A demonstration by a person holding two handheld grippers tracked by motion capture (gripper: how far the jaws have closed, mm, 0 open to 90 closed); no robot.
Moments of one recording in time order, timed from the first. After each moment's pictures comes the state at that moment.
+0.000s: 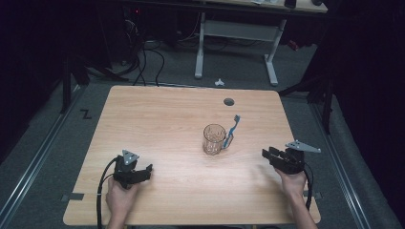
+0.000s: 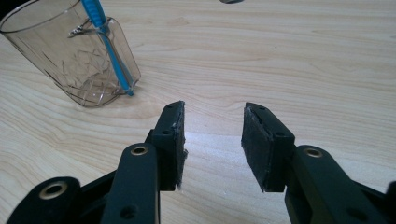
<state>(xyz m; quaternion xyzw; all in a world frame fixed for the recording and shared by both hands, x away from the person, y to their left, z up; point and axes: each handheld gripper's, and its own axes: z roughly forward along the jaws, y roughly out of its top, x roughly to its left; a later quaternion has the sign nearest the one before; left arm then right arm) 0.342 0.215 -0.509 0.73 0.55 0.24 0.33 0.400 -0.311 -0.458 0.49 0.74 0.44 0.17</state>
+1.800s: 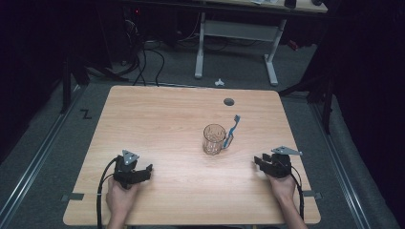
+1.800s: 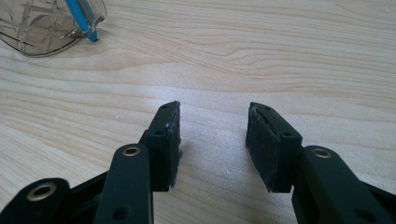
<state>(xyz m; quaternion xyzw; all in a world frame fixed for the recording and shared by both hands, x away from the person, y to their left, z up) 0.342 0.215 -0.509 0.73 0.55 0.24 0.33 0.407 -0.290 -0.501 0.50 0.76 0.37 0.18</state>
